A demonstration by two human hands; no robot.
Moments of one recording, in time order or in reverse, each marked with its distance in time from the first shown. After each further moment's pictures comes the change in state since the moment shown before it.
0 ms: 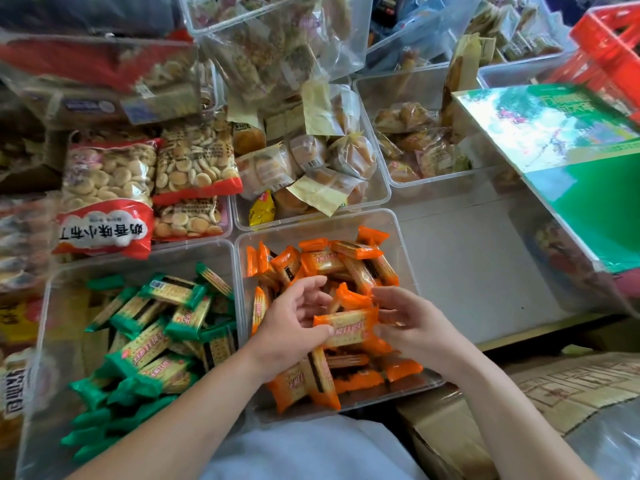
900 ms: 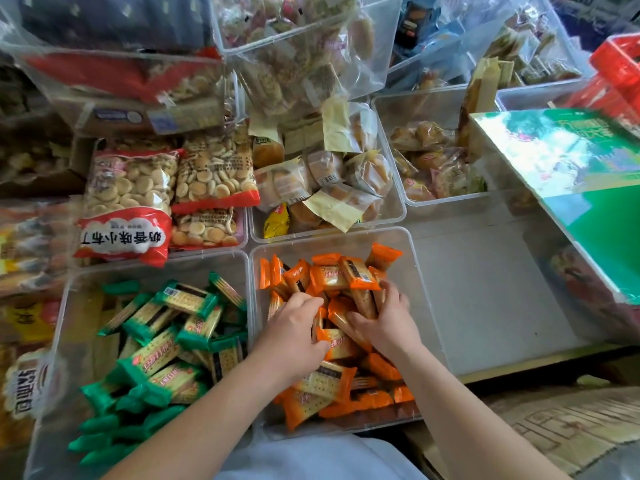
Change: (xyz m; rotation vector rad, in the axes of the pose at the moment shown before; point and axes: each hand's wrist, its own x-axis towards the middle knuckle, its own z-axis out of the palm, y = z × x) left_hand 0.004 0.011 -0.011 0.779 0.086 -0.005; right_hand 0.071 -0.001 0.052 -0.324 0.256 0.220
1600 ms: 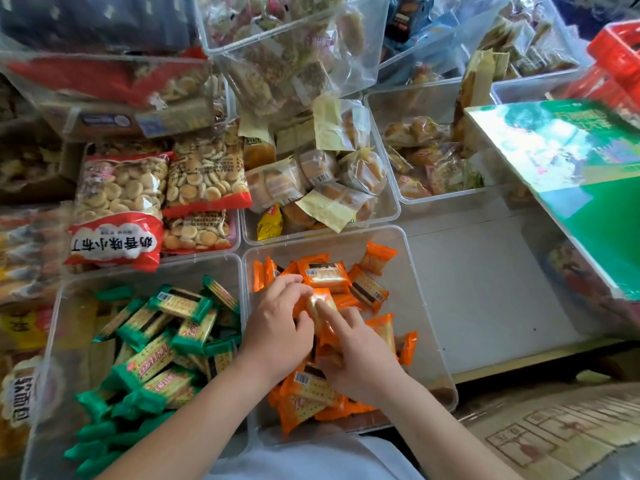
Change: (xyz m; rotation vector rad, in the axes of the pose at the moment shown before) left_hand 0.005 -0.003 -0.005 -0.195 0.323 0.095; right_hand -0.049 -0.008 0.014 -0.241 -0.227 -0.537
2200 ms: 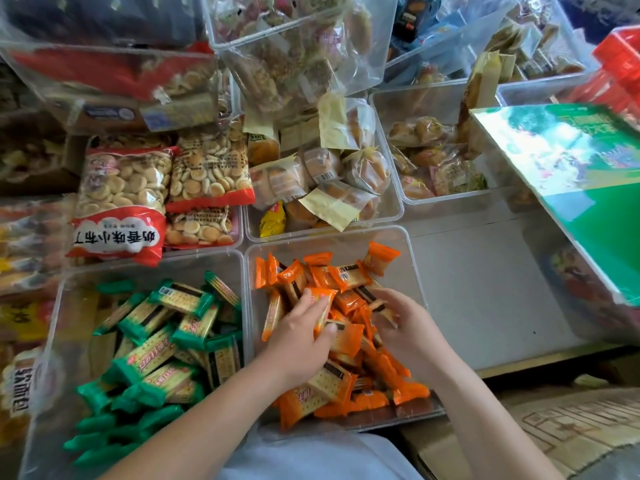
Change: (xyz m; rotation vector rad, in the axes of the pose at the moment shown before) left_hand -0.006 0.010 0.013 -0.029 -0.502 -0.234; right_hand -0.009 0.027 -0.059 0.311 0.212 0.285
